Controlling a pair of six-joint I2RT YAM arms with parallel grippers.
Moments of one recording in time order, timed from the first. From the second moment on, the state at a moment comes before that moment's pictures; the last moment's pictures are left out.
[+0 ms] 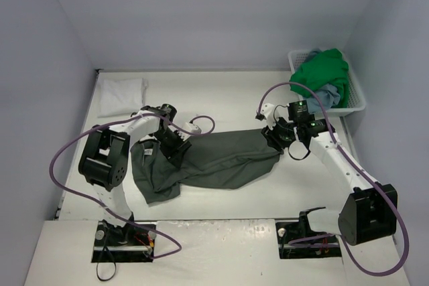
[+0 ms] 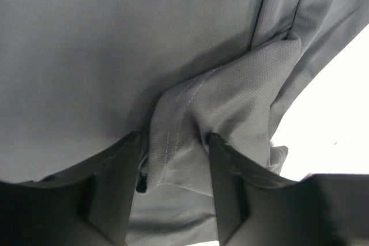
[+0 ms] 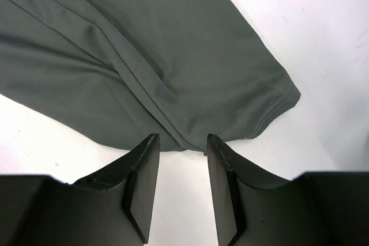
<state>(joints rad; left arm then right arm) -0.35 1.81 1.20 -0.89 0.49 0.59 0.22 1.27 0.93 -0.64 -0.36 -0.66</state>
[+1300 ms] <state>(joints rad) -0.35 1.61 1.23 -0.95 0.49 0.54 0.22 1.25 0.90 -0.64 -0.37 -0.65</state>
